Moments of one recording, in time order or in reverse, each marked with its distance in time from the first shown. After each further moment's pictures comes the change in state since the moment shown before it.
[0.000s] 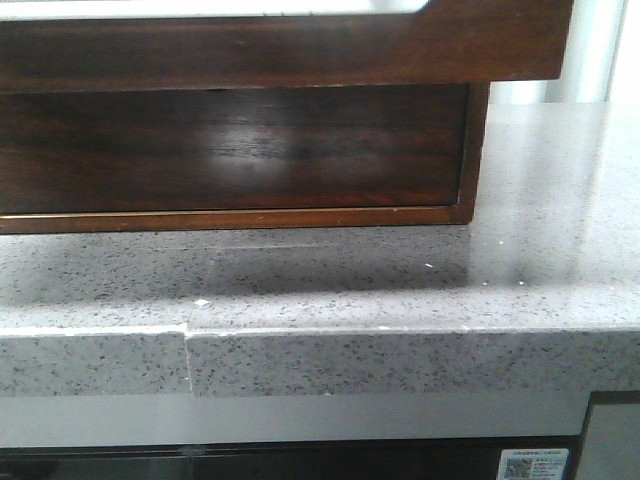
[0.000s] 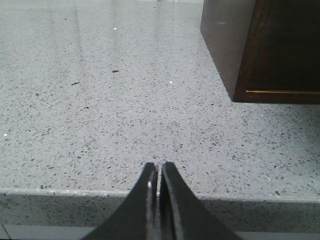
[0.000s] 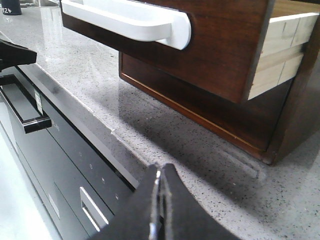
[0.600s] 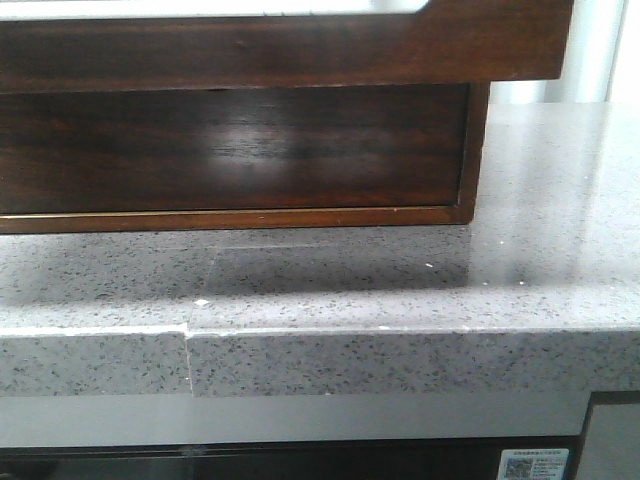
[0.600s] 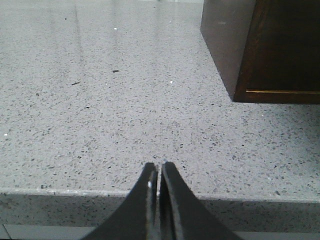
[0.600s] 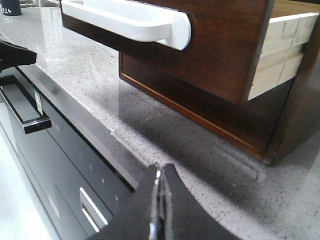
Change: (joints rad) left arm 0.000 0.000 0.000 0.000 0.000 0.000; right arm 0.000 0.000 0.000 0.000 -0.014 0.000
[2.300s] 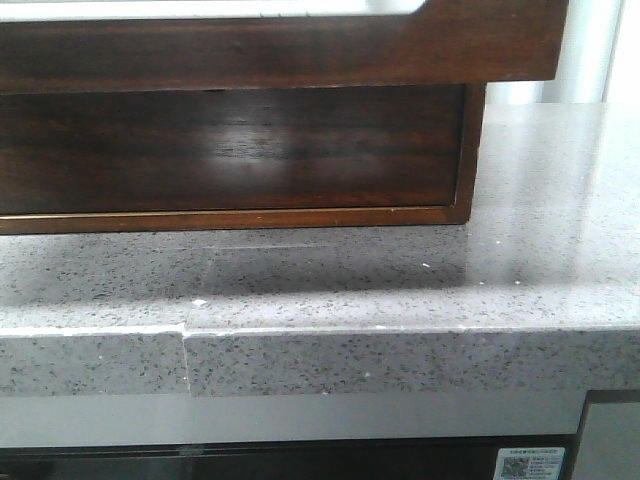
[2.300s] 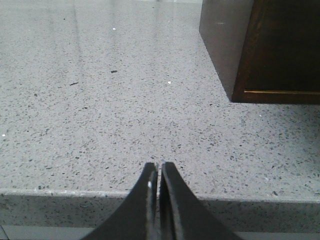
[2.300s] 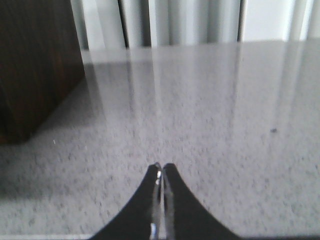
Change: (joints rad) left arm 0.000 0.000 0.000 0.000 0.000 0.000; right arm -0.743 -0.163 0.148 -0.512 0.026 0.661
